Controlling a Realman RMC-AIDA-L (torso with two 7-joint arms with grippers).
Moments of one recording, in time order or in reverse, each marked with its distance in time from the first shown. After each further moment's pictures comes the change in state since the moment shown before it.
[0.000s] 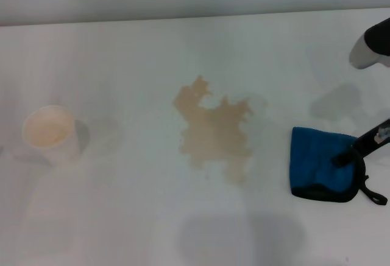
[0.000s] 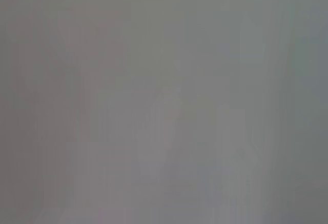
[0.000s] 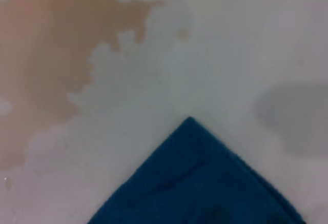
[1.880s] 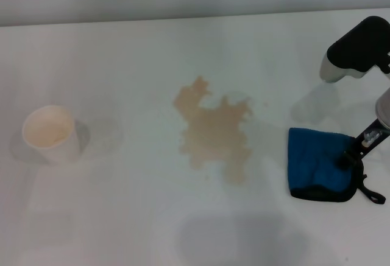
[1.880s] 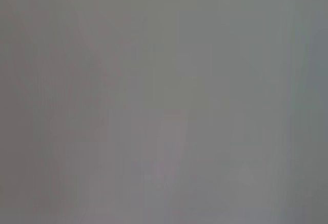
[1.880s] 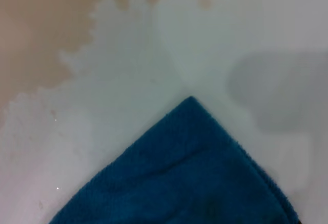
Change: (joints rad) left arm -0.026 0.000 0.000 0.000 -0.049 0.015 0.000; right arm 0.110 0.006 -0.097 0.125 -0.107 -0.002 -0.005
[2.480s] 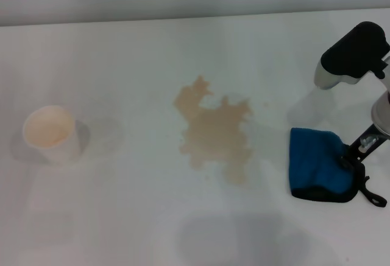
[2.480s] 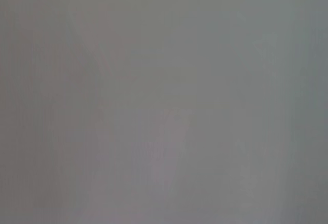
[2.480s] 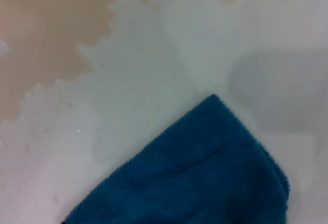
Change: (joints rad) left arm 0.000 0.000 0.000 0.000 0.000 0.002 0.000; right arm -0.003 0.004 -0.029 -0.006 0.003 0.007 0.001
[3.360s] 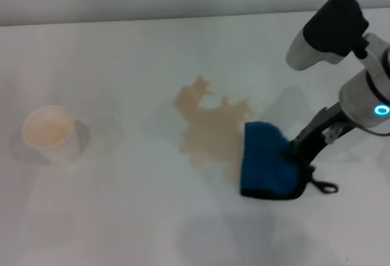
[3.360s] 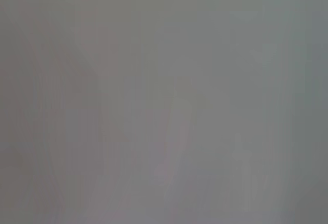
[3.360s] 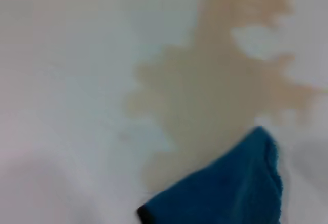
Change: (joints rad) left arm 0.005 0.000 0.000 0.001 -0.001 -0.012 0.000; right arm -0.010 -0.001 -0.003 -0.202 0.265 0.081 -0.082
